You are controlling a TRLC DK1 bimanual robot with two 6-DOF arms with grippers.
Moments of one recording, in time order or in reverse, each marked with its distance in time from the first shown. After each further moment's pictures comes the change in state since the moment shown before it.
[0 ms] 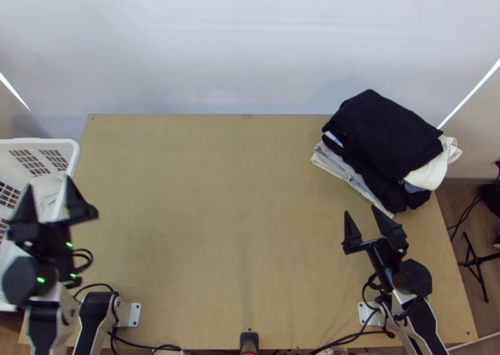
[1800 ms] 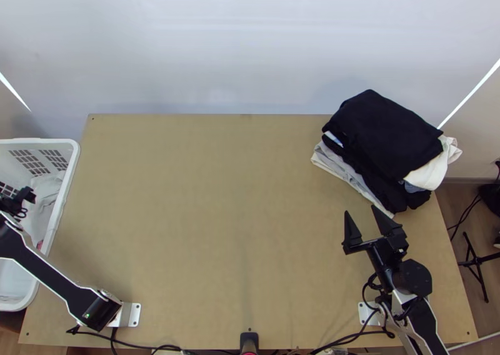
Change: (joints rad) left arm 0.940 2.438 1.668 -0.642 0.306 -0.141; right arm 0.000 0.000 0.000 0.000 0.000 0.000
